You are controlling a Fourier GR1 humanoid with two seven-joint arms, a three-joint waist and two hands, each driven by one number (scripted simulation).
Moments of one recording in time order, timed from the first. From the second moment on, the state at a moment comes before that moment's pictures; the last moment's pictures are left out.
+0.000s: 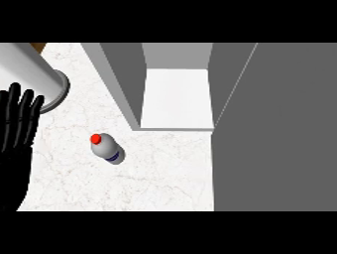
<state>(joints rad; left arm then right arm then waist) 0.03 0.10 -0.03 -2.10 0.01 0.02 0.00 -0.02 -0.12 0.01 -2.10 -0.01 -0.01 -0.03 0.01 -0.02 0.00</state>
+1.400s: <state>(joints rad) 0.23 0.07 -0.12 -2.26 0.06 -0.02 0.26 0.56 -0.07 0.24 -2.47 -0.11 0.10 0.13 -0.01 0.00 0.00</state>
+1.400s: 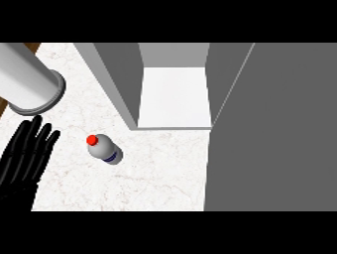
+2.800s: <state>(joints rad) 0.04 0.03 0.11 -1.38 0.02 -0.02 -0.32 0.89 -0.12 0.31 -2.50 -0.06 0.18 -0.14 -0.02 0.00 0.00</state>
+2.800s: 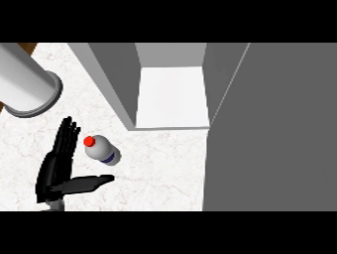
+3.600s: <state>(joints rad) -0.18 0.06 0.19 -0.77 0.06 -0.17 -0.66 0.99 -0.15 0.35 -2.50 -0.05 0.19 -0.22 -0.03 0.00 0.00</state>
